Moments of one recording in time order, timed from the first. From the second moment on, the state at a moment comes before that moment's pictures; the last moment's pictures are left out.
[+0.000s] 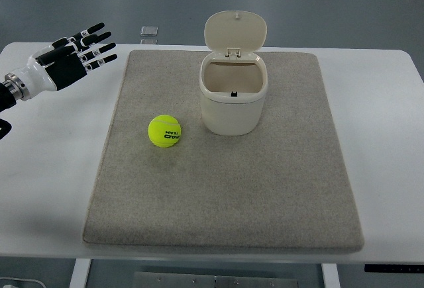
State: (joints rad) left arm -0.76 0.70 -0.56 -0.91 -0.29 -0.51 0.04; right arm 0.05 0.00 0.01 0.21 0.05 -0.12 0.23
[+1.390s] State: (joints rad) left arm -0.76 0.75 -0.61 -0.97 0.83 -0.56 -0.34; right arm 0.05 0.00 0.01 0.21 0.05 -0.12 0.23
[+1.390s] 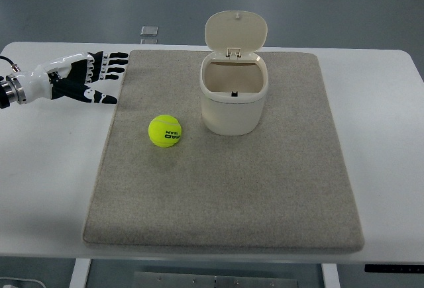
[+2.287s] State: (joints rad) left arm -0.78 0.77 -0.59 -1.35 1.81 -0.24 -0.40; right arm 0.05 0.00 0.01 0.21 0.05 -0.12 0.23
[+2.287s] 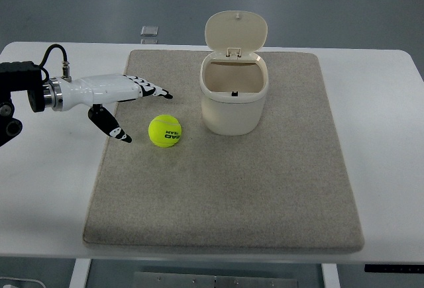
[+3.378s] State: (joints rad) left arm -0.79 0.68 -0.52 -1.34 1.93 -0.20 -0.39; right arm 0.05 0.00 0.01 0.21 0.05 -0.12 0.23
